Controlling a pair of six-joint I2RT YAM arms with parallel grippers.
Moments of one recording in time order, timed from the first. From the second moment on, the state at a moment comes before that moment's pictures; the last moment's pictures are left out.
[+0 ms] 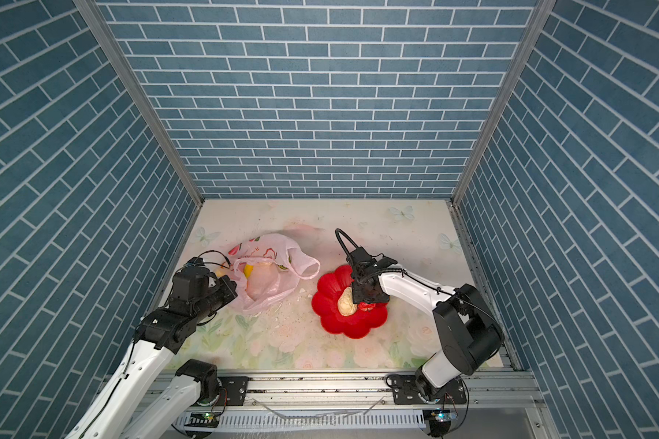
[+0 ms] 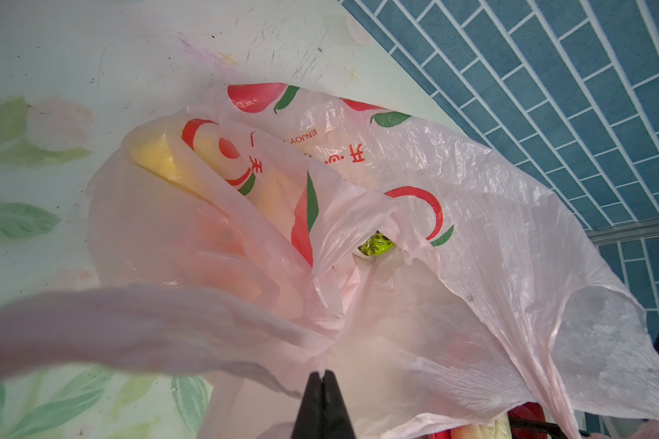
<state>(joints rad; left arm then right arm) -0.25 0.69 0.65 -0.66 -0.01 -0.77 0.68 1.55 0.98 -0.78 0.10 0.56</state>
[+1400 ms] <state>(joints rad) -0.25 0.72 0.67 -0.55 0.03 -0.75 1.11 2.15 2.03 -0.70 -0.04 0.41</state>
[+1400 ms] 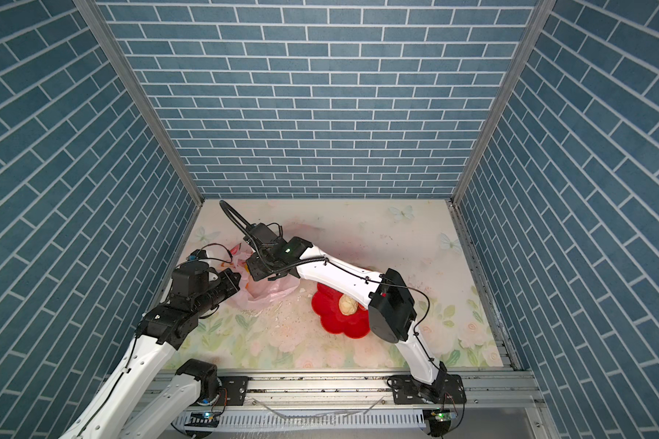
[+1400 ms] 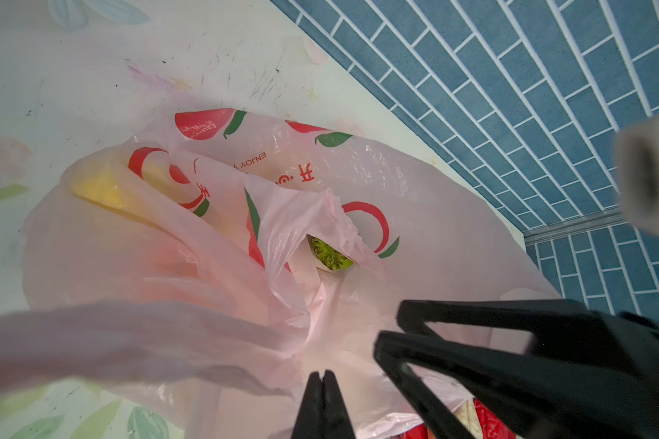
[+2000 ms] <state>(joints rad) -0.25 0.61 0.62 -0.57 0.03 -0.77 1.09 2.38 2.09 -0.66 -0.02 0.42</state>
